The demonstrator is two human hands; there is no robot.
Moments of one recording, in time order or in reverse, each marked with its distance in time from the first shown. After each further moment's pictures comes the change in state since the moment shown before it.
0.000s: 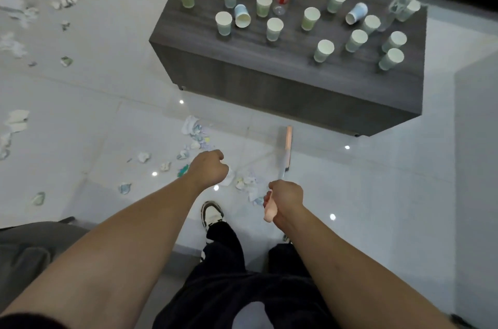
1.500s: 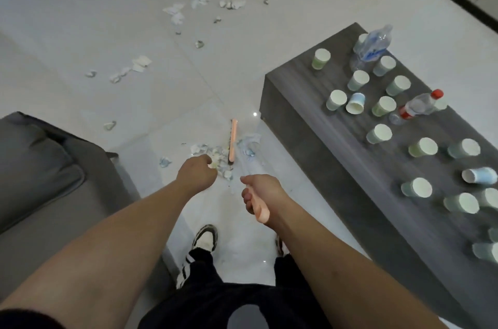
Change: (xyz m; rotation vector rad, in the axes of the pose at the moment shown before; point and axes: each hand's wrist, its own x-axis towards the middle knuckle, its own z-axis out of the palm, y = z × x) left_hand 0.027 -0.089 -0.089 -0.413 0.396 -0.530; right_hand -0.043 -0.117 0.192 -0.792 -0.521 -0.064
